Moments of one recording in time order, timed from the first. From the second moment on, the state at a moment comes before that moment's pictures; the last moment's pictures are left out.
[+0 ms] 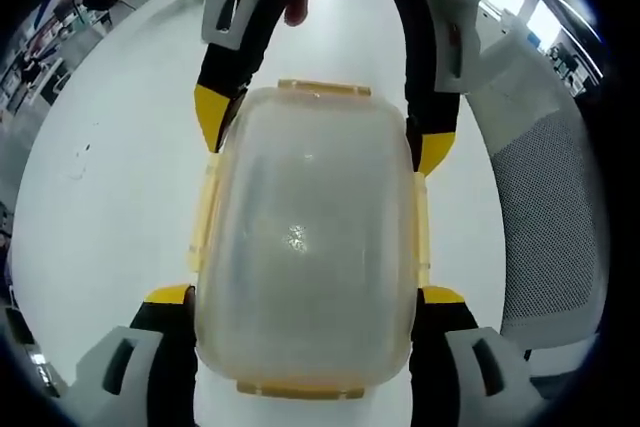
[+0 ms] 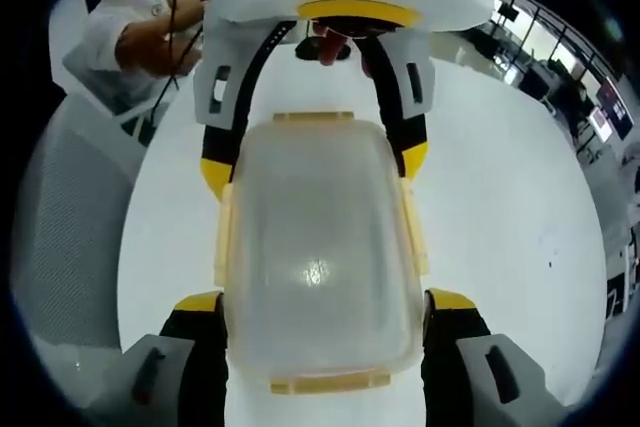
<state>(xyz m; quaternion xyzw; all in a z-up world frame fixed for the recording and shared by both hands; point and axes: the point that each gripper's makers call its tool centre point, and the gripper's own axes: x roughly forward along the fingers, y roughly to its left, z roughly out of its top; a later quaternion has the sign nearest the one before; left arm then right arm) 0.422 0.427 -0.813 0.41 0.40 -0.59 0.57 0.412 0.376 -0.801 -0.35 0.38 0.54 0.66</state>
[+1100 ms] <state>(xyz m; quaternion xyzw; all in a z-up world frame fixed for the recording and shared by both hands) 0.470 0.424 -0.819 0.43 0.41 -0.58 0.56 0.458 0.373 -0.801 -0.35 0.37 0.54 0.67</state>
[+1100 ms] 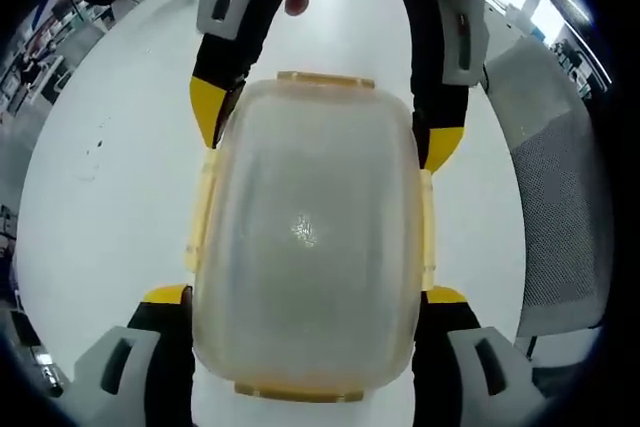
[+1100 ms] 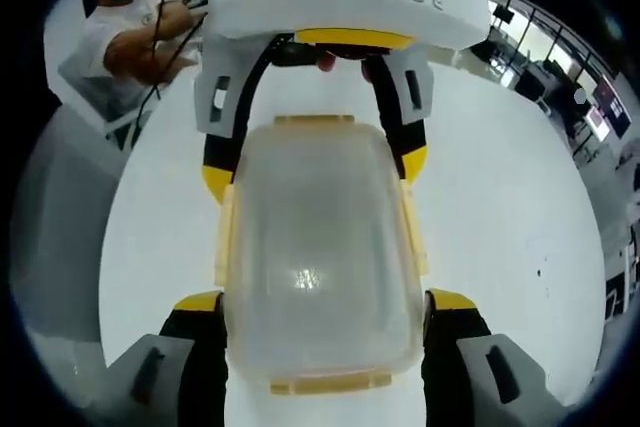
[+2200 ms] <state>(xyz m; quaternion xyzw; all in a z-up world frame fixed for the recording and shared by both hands) 0.478 0.428 -0.826 0.45 0.41 -0.57 0.55 0.463 0.368 -0.809 -0.40 0.36 0.55 0.64</state>
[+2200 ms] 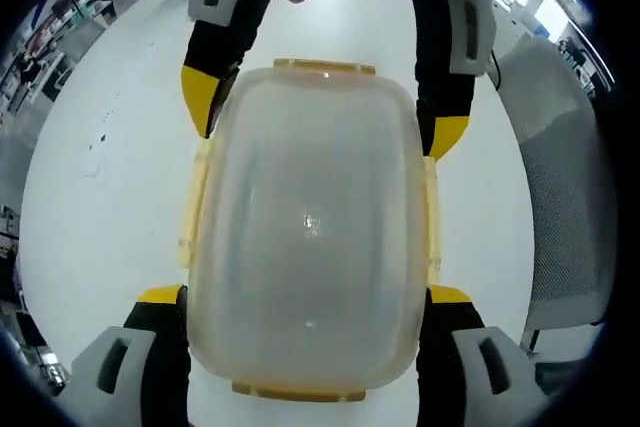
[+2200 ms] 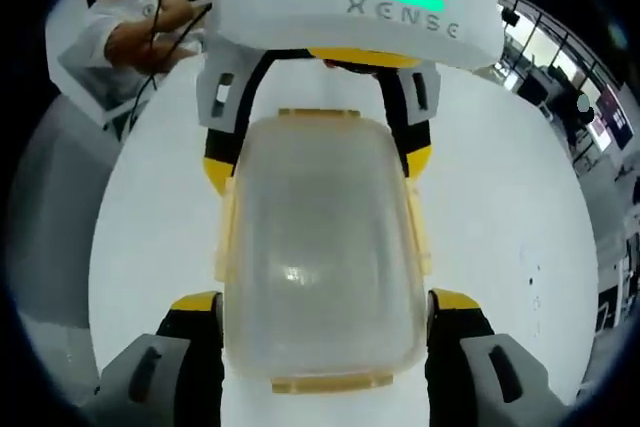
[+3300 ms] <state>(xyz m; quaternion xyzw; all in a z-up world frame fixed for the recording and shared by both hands) 0.475 0.425 -0.811 0.42 0.37 -0.55 0.62 0.468 0.360 -0.791 -0.33 0.34 0.51 0.72</state>
